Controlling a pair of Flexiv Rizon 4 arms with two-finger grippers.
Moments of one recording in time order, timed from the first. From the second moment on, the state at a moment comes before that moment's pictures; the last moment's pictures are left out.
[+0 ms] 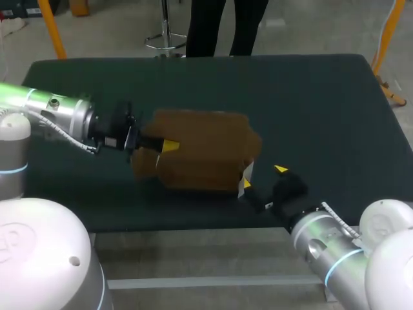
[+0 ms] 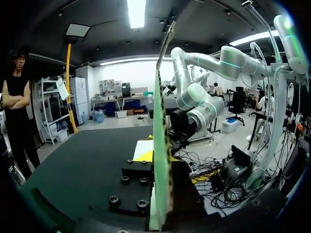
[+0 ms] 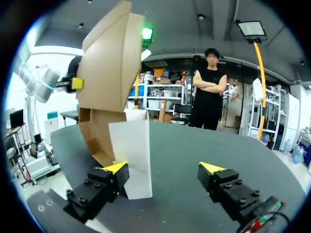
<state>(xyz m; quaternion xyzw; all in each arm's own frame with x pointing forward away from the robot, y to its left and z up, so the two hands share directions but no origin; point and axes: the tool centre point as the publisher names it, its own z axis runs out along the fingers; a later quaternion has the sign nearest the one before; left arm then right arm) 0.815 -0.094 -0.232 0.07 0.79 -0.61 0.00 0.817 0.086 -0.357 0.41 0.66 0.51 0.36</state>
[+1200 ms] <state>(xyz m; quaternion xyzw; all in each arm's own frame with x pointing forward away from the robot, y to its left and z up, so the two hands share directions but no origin) 0.828 -0.092 -0.234 0.04 0.79 -0.61 -0.04 0.822 0.089 -0.361 0.41 0.67 0.51 0.36</state>
